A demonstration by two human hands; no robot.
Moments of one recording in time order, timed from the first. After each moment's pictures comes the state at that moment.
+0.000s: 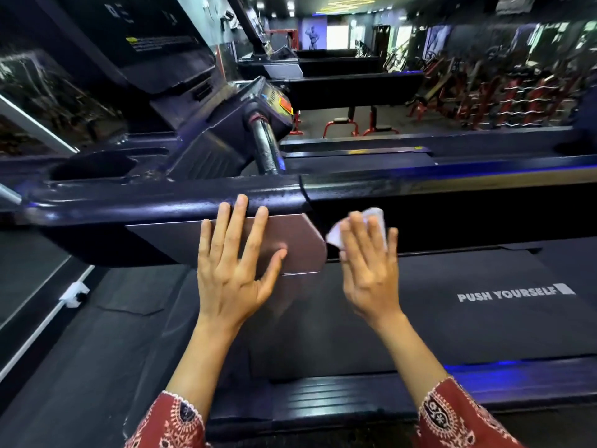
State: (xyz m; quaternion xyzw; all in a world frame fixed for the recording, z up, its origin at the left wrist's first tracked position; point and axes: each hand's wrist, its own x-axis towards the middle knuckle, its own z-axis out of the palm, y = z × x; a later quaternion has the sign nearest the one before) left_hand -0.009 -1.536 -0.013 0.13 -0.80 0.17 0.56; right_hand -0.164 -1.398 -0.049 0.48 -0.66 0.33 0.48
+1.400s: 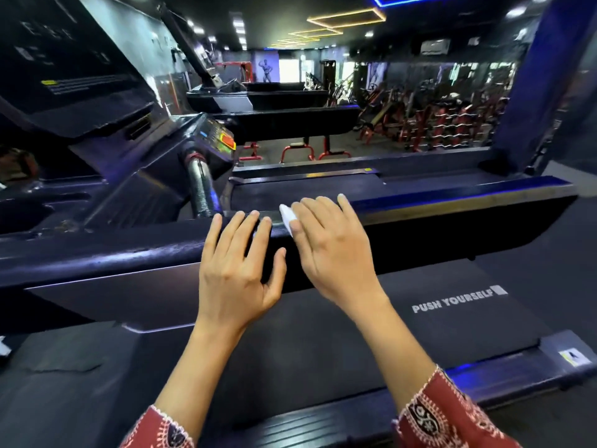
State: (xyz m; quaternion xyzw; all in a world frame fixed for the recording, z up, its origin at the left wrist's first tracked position) left_hand -0.084 -1.473 0.044 0.07 -0.81 0.12 0.57; right_hand -0.186 -1.364 0.058 0.43 -0.76 0.26 0.42
